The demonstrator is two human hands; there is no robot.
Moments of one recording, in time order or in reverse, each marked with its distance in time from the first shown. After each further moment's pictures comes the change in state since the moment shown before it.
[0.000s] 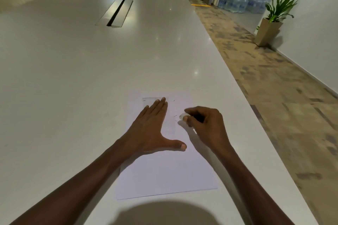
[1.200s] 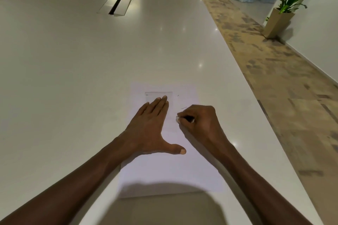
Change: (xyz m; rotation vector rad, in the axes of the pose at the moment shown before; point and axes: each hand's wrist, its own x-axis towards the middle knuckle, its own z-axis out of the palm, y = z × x) left_hand -0.005 -0.006 0.002 0.172 -0.022 0.003; right_hand 0.011 0.007 0.021 -0.198 -0.104 -0.224
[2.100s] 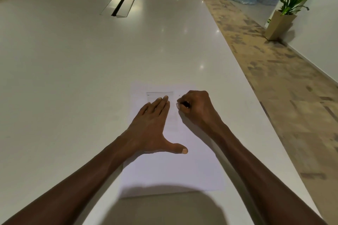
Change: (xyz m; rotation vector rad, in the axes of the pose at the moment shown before) left_hand 0.001 0.000 -0.001 -0.001 -0.002 -0.018; right_hand 0.052 0.019 0.010 -0.205 -0.023 -0.180
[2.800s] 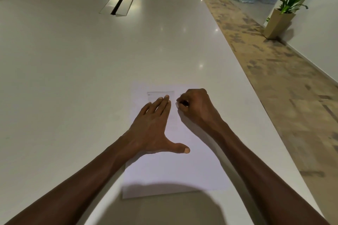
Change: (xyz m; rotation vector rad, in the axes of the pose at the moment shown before) left_hand 0.001 0.000 0.000 0.004 -0.004 0.001; right_hand 0.008 0.000 0.005 -0.072 -0.033 -0.009
